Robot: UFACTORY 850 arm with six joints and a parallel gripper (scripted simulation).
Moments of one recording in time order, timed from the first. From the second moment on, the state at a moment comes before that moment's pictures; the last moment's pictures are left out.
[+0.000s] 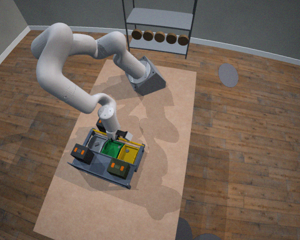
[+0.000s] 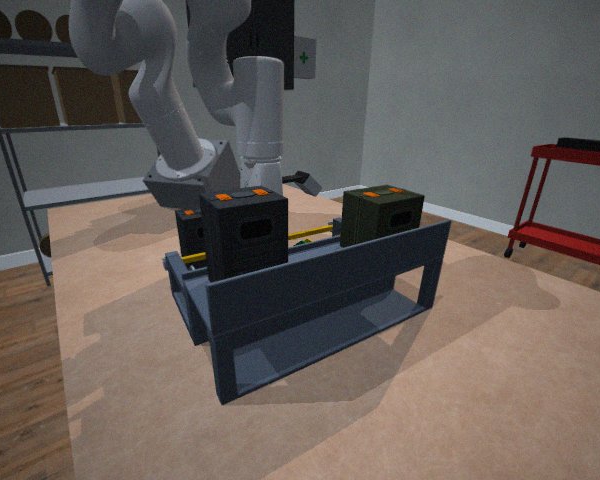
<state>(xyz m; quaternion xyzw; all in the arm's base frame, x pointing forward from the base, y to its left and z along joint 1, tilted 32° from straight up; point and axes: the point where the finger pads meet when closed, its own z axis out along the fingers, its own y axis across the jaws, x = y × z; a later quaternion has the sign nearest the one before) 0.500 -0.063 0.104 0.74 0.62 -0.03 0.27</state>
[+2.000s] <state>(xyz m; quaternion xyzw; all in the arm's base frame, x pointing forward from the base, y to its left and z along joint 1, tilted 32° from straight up) 0.470 -0.015 0.196 0.74 0.62 -0.03 0.27</state>
